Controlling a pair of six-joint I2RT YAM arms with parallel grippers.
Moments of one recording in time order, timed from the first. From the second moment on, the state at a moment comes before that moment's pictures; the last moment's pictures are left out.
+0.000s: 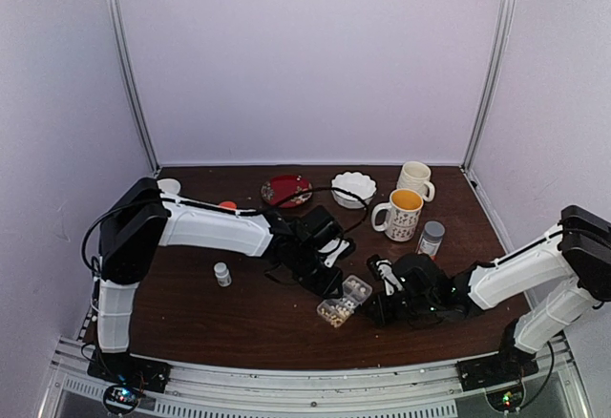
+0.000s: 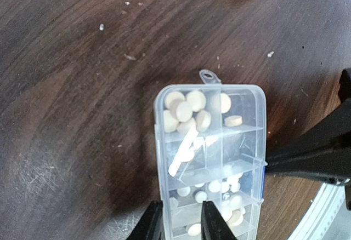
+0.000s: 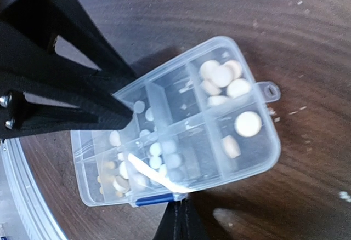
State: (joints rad) left arm -1.06 2.12 1.50 -0.45 0.24 -0.36; right arm 0.97 1.49 0.43 0.28 -0.08 0.65
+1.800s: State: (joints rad) left arm -0.40 0.83 0.38 0.27 -0.59 0.13; right arm 0.16 1.01 0.20 0.72 0.31 -0.06
